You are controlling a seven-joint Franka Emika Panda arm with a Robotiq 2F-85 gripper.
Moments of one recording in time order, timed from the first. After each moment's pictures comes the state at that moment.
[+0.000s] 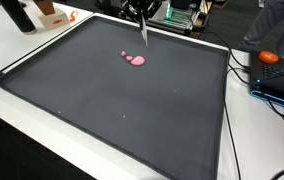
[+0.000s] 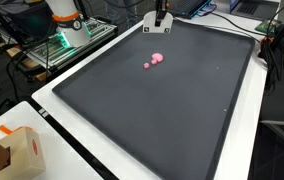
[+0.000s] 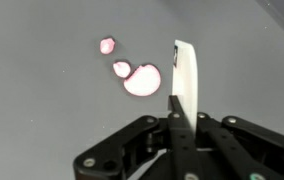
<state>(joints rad) 0.09 0.05 0.13 -2.21 -0.01 2.13 -0.46</state>
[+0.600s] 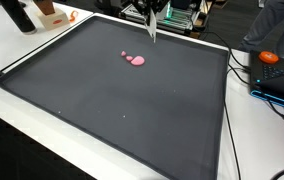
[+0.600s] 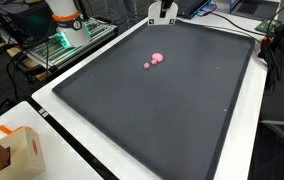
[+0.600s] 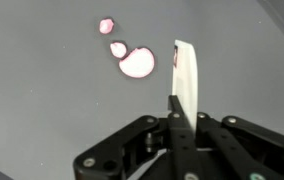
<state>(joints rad) 0.13 0.02 0.16 -2.18 -0.05 2.11 -0.45</state>
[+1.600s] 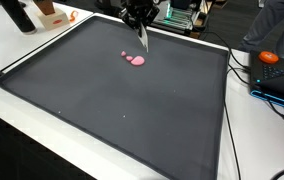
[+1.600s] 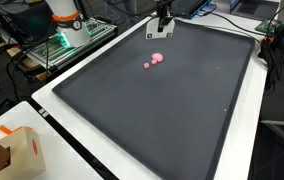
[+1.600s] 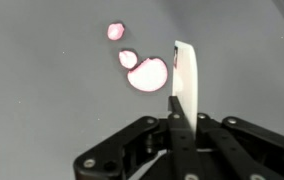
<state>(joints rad) 0.09 0.11 0.12 -2.19 -0.02 2.18 -0.60</state>
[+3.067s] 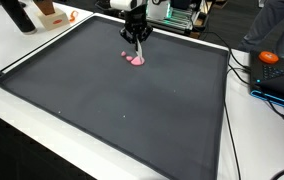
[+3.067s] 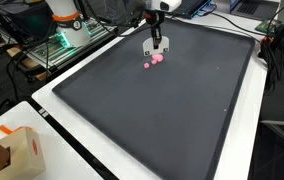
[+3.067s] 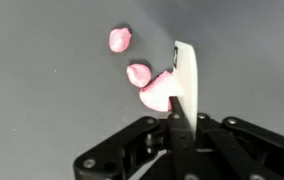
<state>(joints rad) 0.05 0.14 0.12 -2.43 0.04 2.62 -0.63</state>
